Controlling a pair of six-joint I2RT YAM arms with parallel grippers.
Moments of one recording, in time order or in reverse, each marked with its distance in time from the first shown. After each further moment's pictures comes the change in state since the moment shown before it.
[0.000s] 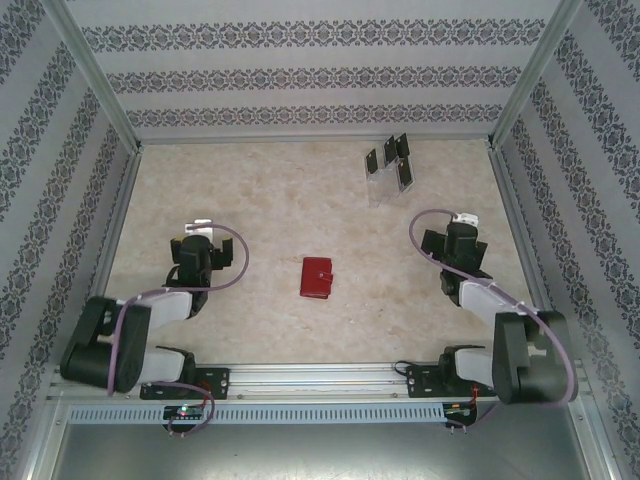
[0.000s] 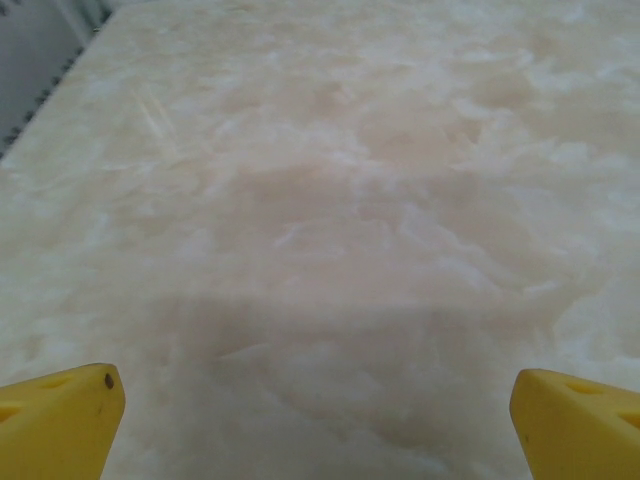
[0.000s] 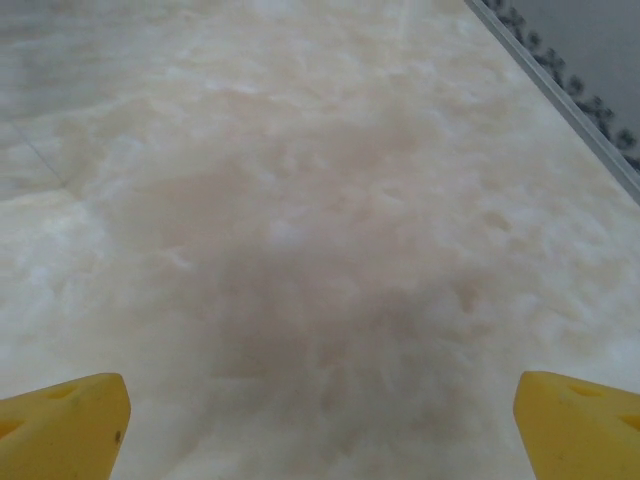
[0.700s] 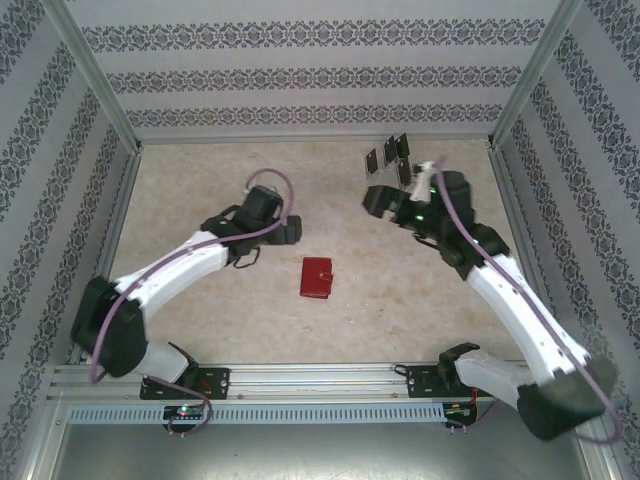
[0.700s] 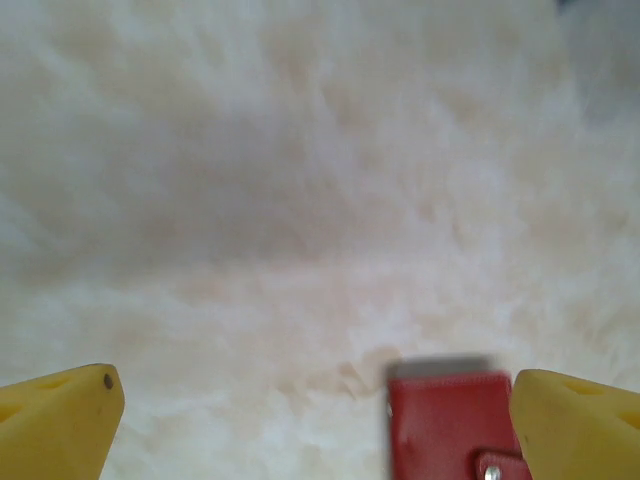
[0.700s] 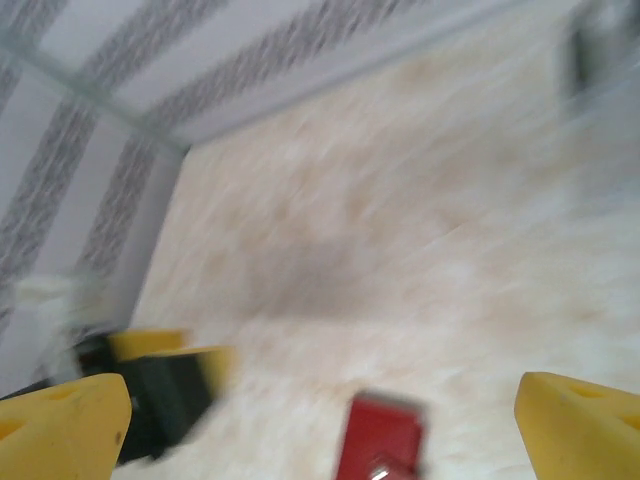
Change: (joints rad) left arm -0.393 0.000 0.744 -1.051 0.105 -0.496; right arm 0.316 -0.257 0.595 -0.719 -0.443 0.454
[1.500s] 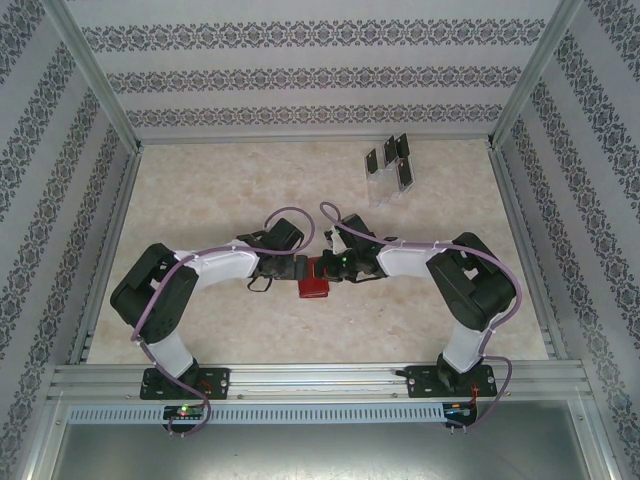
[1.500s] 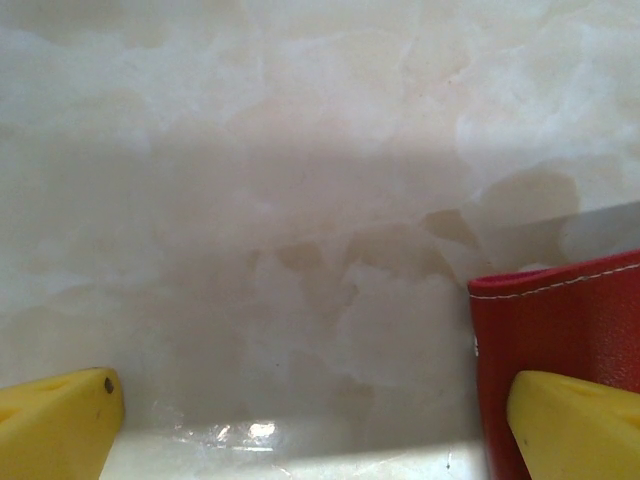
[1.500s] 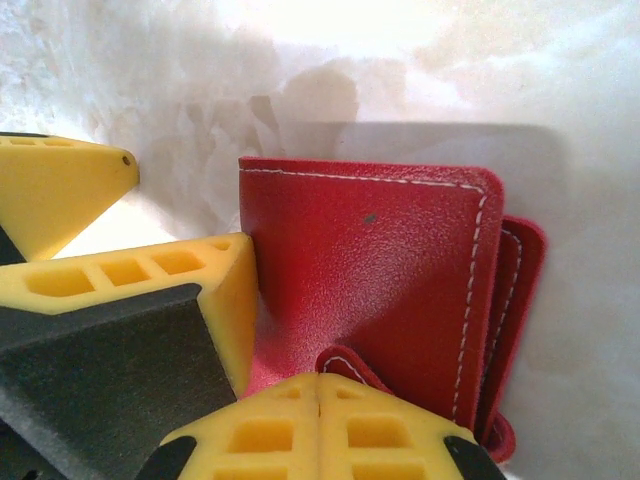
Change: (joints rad) left arm -0.102 0.340 -0.114 0.055 0.092 -0.120; right arm 0.310 0.769 -0.126 0.373 -0.318 0.112
